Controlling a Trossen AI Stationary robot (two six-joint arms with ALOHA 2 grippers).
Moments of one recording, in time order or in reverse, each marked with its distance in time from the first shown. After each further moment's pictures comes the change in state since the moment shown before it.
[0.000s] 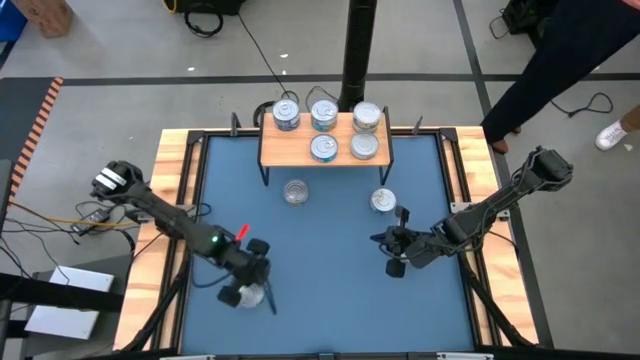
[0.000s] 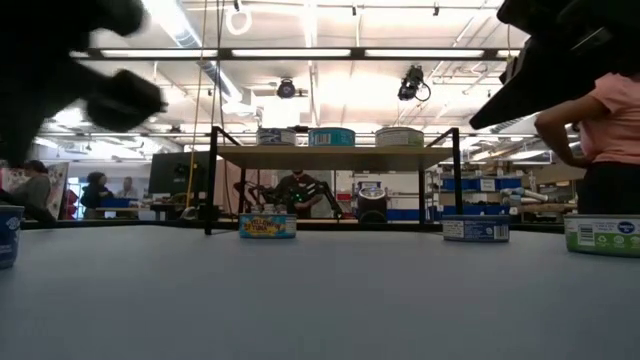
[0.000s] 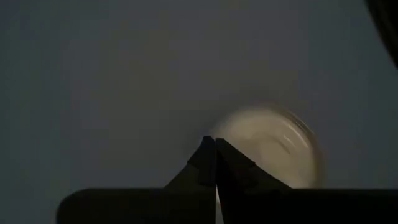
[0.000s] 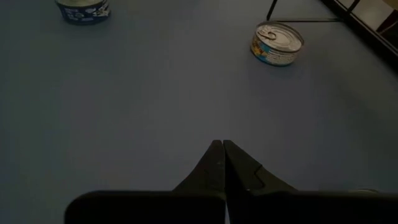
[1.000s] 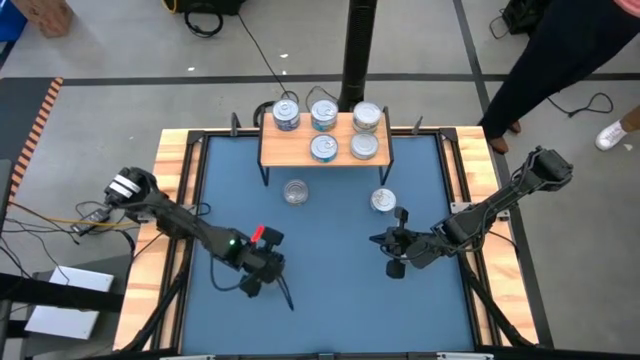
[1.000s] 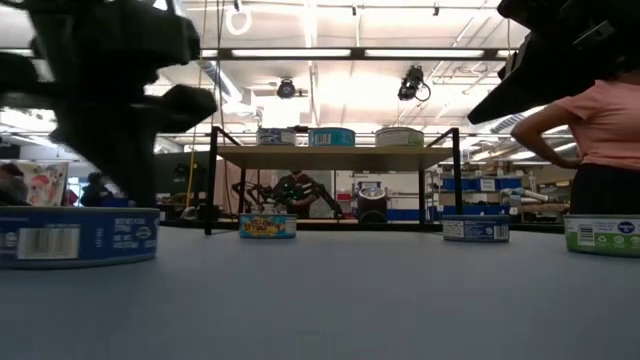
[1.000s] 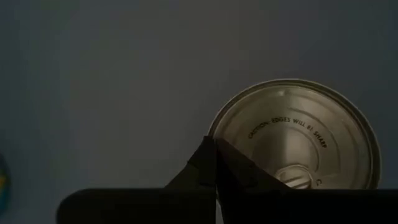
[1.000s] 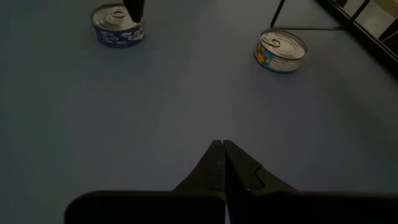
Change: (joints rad) left arm 0.038 0.150 0.049 0.033 -0.297 0.154; right arm 0.007 0.000 0.002 0.023 0.000 -0.027
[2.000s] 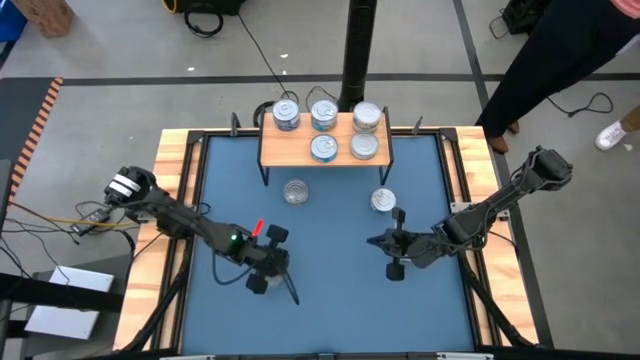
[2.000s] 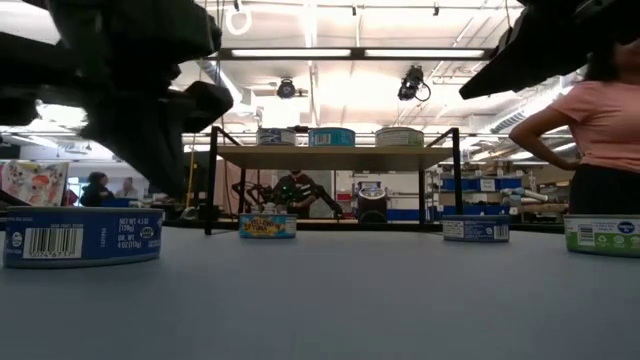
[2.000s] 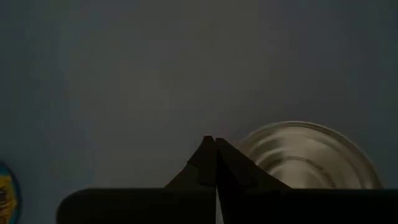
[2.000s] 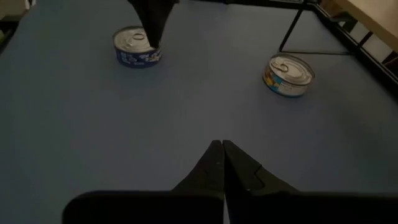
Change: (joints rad) left arm 0.040 -0.009 -0.008 0.107 0.013 0.022; right arm 0.002 -0.001 0.043 0.029 -0.018 -0.079
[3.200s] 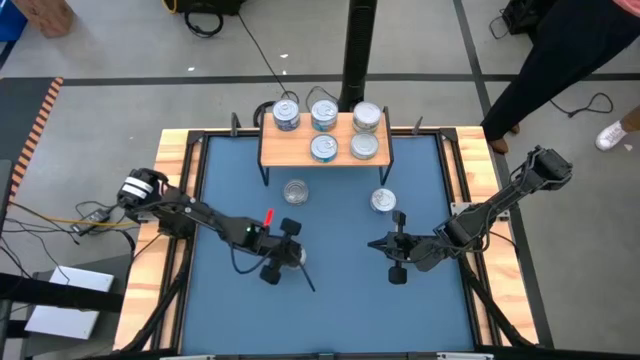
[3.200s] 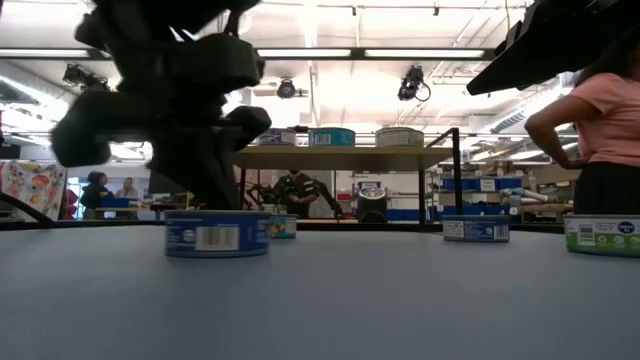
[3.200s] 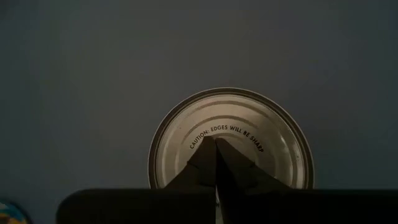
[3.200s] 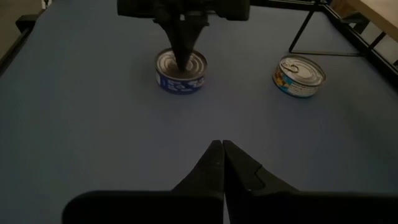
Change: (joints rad) left arm 0.130 0.108 0.009 0.141 0.050 0.154; right arm 0.032 0.000 0.000 0.001 -0.001 0.009
